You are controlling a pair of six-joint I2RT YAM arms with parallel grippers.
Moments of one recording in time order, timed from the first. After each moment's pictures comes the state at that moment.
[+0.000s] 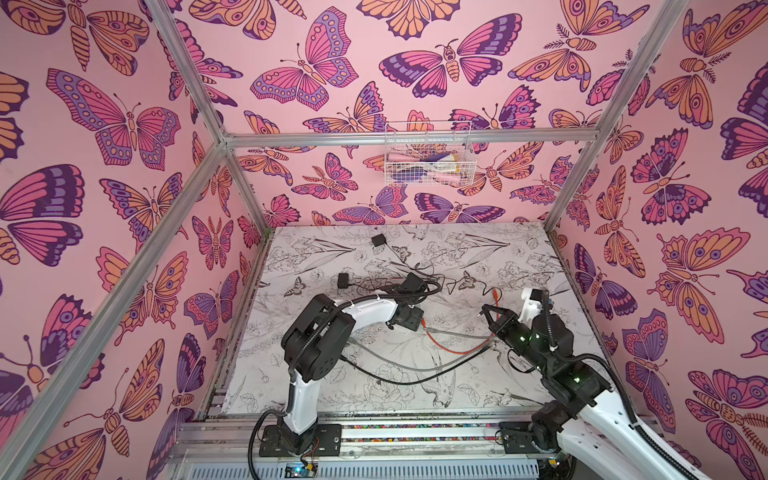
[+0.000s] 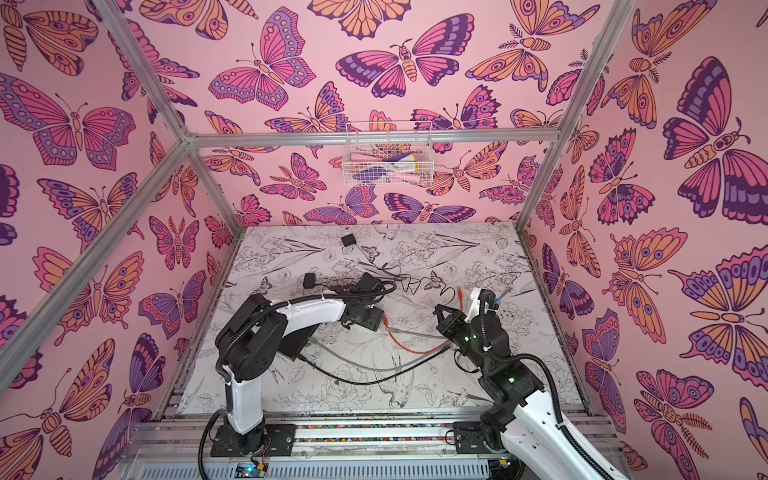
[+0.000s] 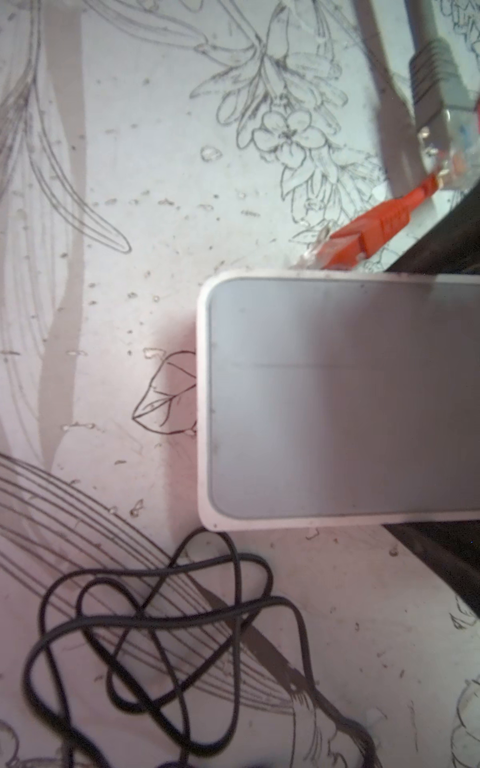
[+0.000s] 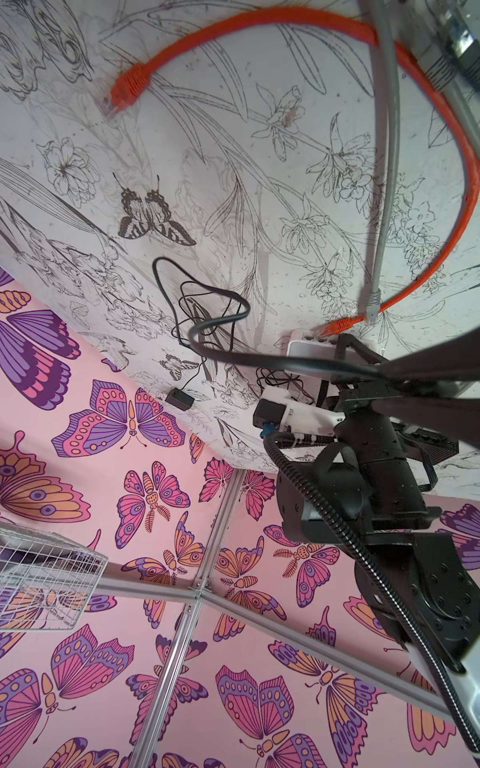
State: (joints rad) left arm -0.74 1.97 1.28 -0.48 -0.09 -0.28; right arm 0.51 0.60 0.47 -0.16 0.04 1.02
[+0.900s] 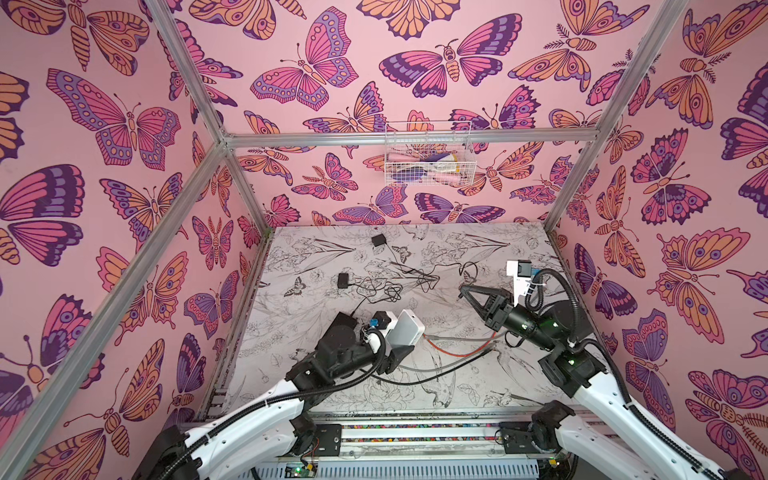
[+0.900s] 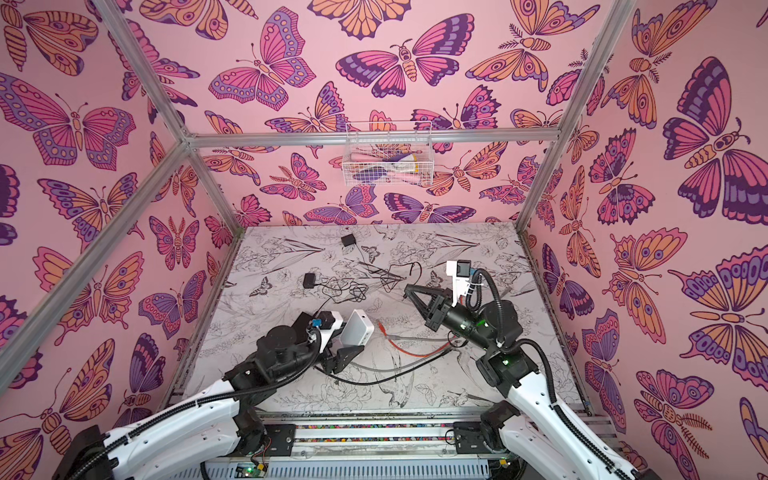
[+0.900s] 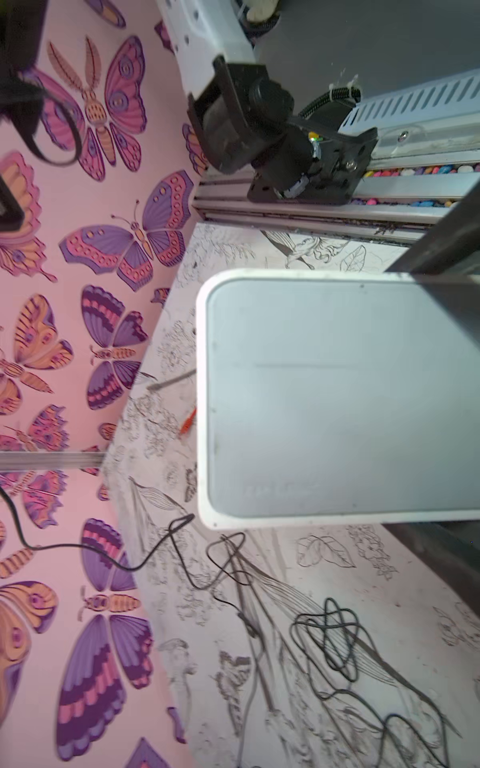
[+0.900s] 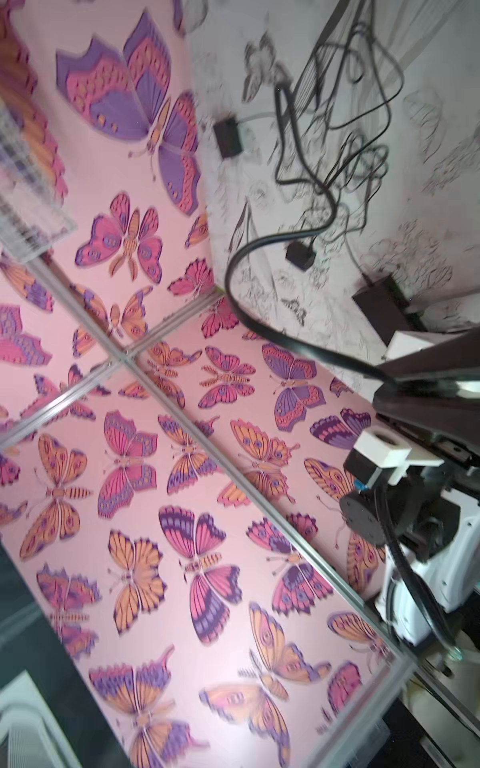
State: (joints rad) left arm -0.79 0.79 0.35 0.27 0.31 -0.04; right arm 0.53 0.73 0.59 0.39 -0.55 0.77
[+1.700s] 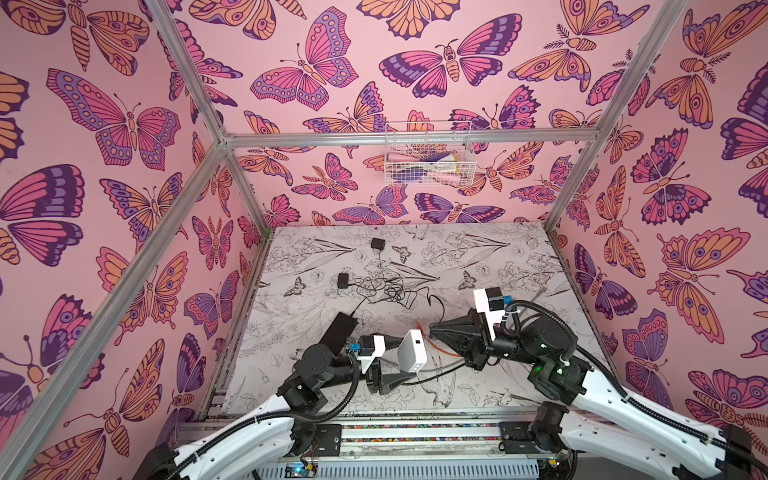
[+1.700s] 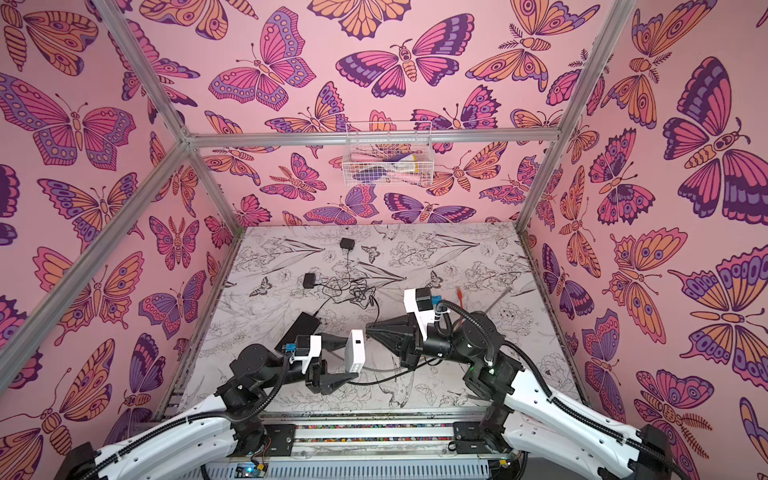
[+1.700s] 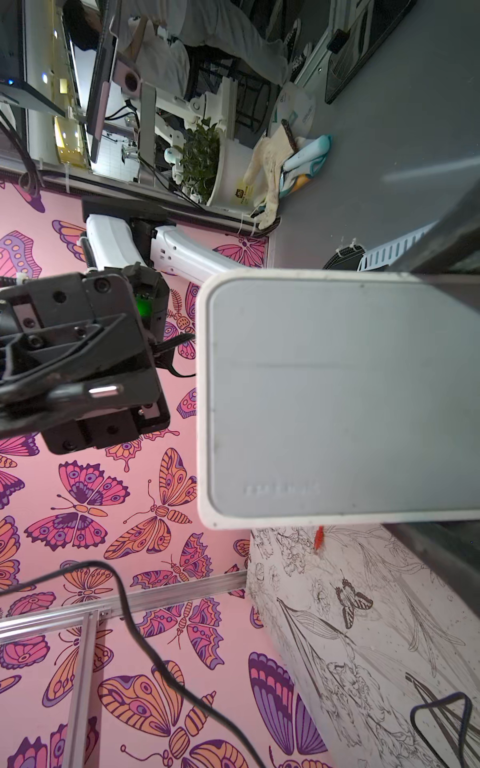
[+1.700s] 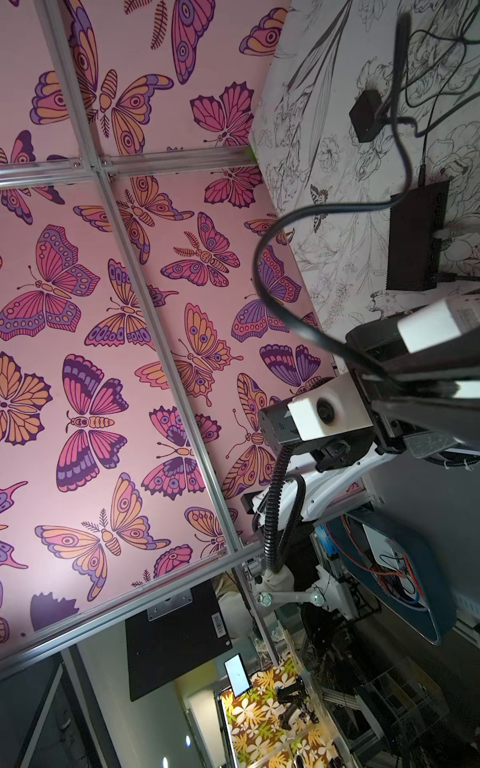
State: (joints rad) left arm -0.82 0.68 0.25 0.55 0.62 -0.07; right arm 0.92 0.81 0.64 0.40 -0.53 0.41
